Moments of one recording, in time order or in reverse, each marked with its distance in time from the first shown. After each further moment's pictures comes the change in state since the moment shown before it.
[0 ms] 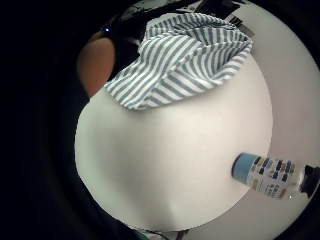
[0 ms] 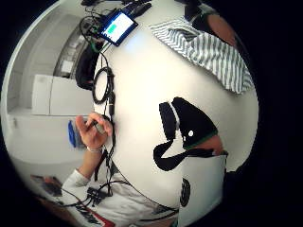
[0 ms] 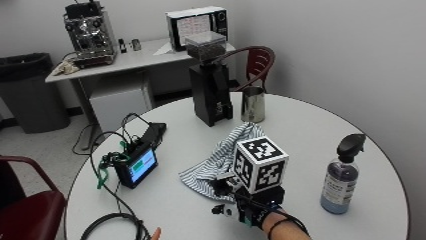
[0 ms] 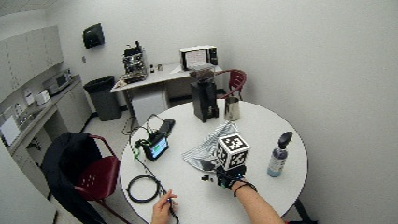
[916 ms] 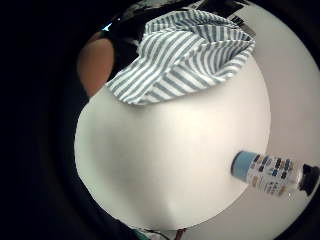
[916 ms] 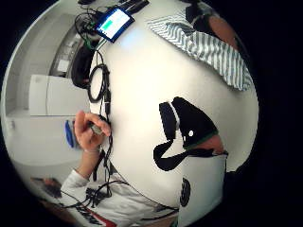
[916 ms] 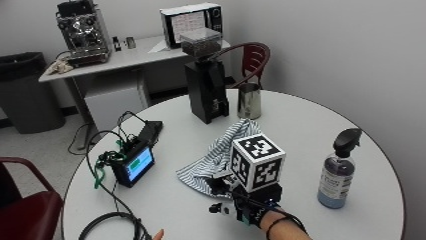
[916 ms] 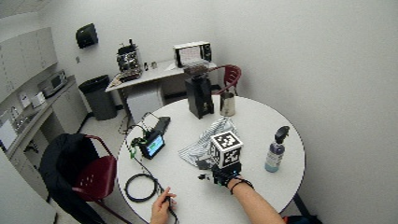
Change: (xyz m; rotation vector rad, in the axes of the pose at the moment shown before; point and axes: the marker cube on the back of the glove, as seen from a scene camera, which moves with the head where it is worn) arm -0.008 -0.002 -0.009 0.021 -0.002 -0.022
